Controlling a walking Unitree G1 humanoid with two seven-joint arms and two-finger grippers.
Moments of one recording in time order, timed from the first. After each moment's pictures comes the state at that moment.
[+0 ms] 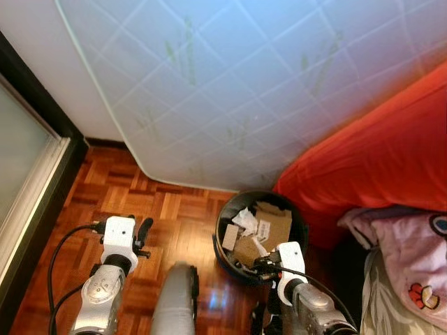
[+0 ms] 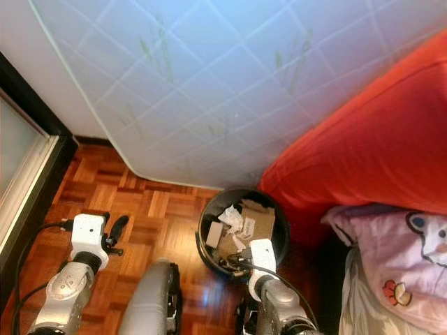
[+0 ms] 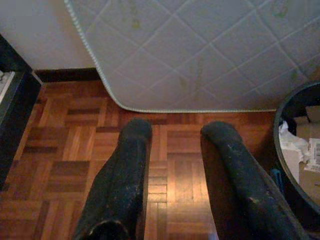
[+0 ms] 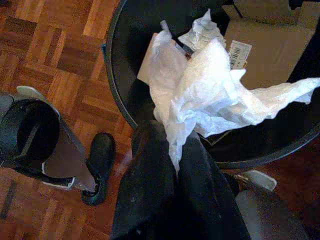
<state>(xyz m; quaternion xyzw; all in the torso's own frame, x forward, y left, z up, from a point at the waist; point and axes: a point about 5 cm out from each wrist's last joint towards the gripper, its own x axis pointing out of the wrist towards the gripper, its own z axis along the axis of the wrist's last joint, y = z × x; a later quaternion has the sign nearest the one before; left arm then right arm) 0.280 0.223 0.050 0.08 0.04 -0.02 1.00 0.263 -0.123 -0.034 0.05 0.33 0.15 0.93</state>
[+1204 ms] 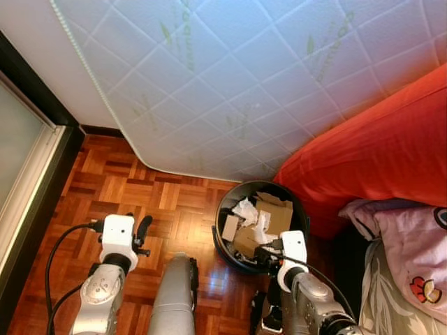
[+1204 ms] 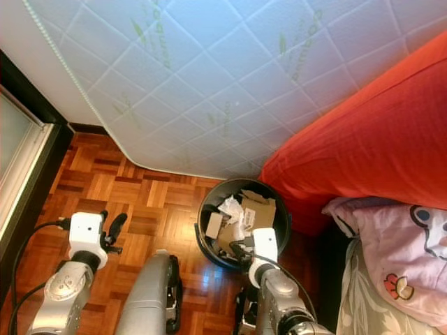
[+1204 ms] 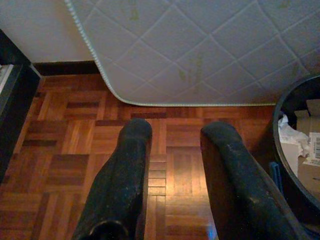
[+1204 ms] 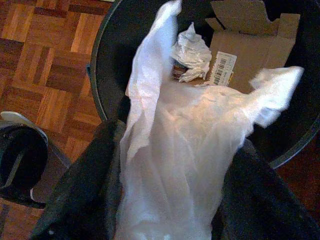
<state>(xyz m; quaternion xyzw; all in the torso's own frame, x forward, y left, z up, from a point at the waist) 0.276 0.218 0.061 0.08 0.03 -0.02 1.00 0.279 -0.124 -0.019 0.06 0.29 0.12 0.95</state>
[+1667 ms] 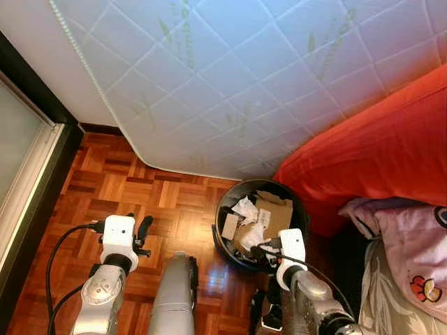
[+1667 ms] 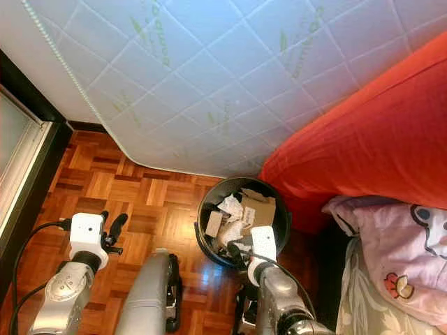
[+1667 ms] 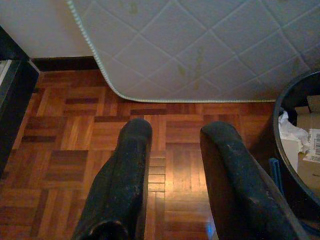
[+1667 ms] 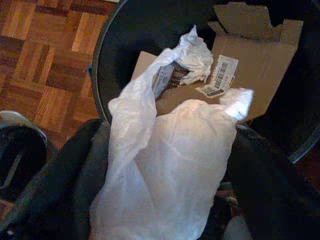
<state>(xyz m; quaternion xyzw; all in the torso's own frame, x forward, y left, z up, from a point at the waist) 0.275 0.218 0.060 0.08 0.03 -0.01 1.00 0.284 -0.122 -0.015 0.05 0.28 0.13 0.95</state>
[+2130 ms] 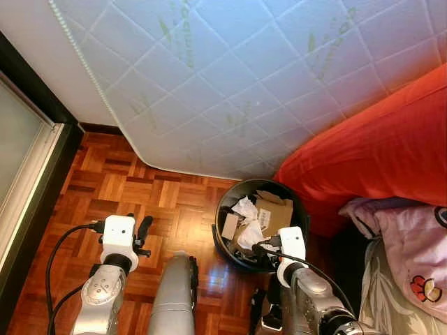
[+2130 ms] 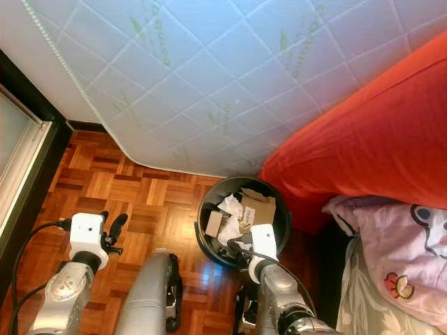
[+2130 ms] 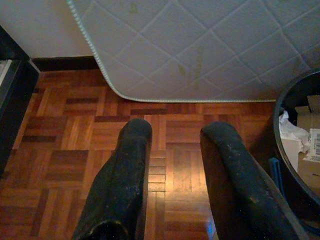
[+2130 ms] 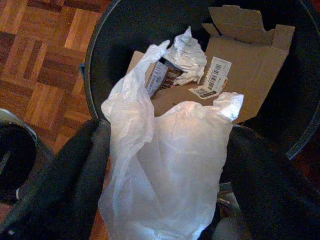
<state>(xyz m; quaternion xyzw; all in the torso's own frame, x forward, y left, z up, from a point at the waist) 0.275 0.218 0.060 0.08 0.03 -0.01 1.00 0.285 -0.124 -0.015 0.02 0.28 0.12 0.95</state>
